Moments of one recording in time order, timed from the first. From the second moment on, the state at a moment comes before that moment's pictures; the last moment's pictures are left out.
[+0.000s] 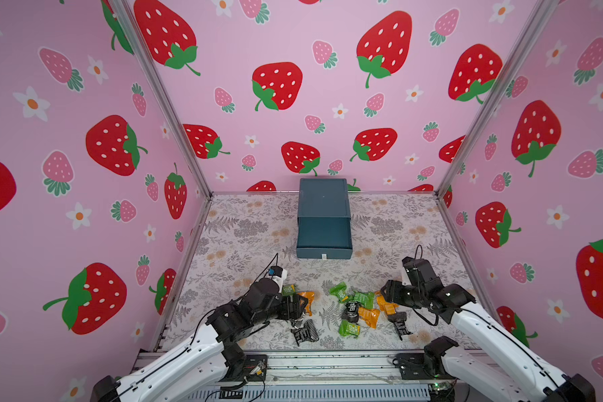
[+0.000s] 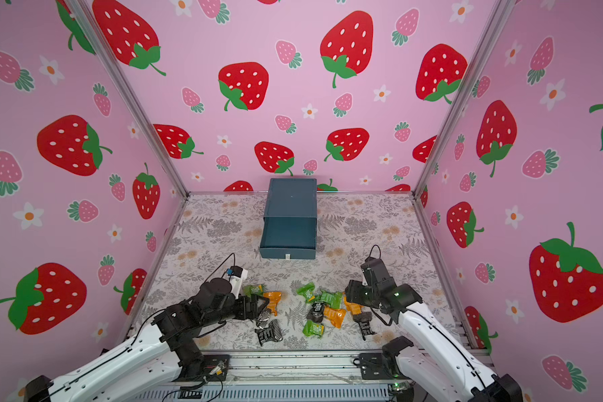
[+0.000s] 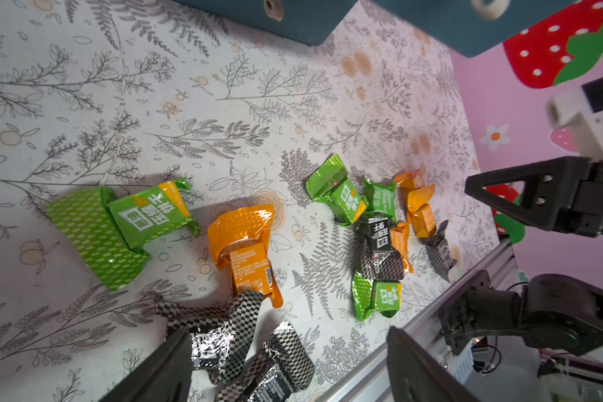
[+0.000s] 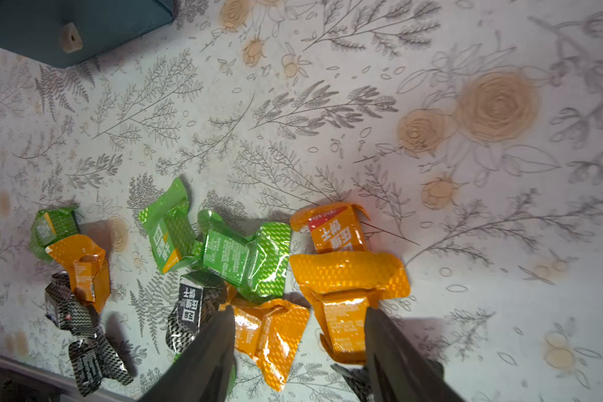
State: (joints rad) left arm -0.78 0.71 0.46 -0.49 0.08 -0.71; right arm 0.50 0.88 0.58 -0.72 -0.05 0.63
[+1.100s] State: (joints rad) left arm -0.84 0.65 0.43 -0.26 -0.03 -0.61; right arm 1.00 1.32 0.69 -0.31 0.21 0.56
